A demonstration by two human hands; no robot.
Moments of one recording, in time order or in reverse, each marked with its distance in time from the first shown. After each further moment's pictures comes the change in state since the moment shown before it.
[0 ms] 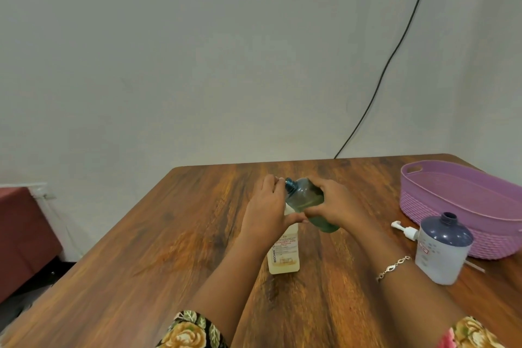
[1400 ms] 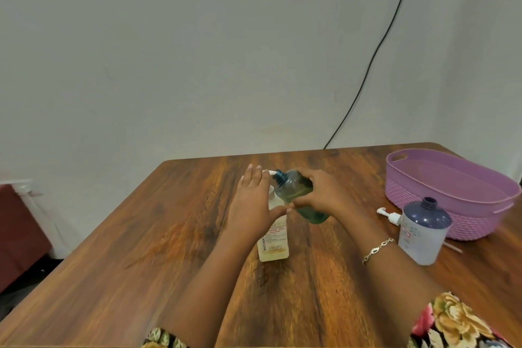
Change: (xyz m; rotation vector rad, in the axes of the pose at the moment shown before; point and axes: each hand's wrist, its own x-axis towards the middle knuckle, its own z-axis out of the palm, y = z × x) left_hand -0.011 0.008 -0.019 -0.013 -0.184 -0.114; right_hand -0.002 0.000 -0.001 0.027 -0.034 0.013
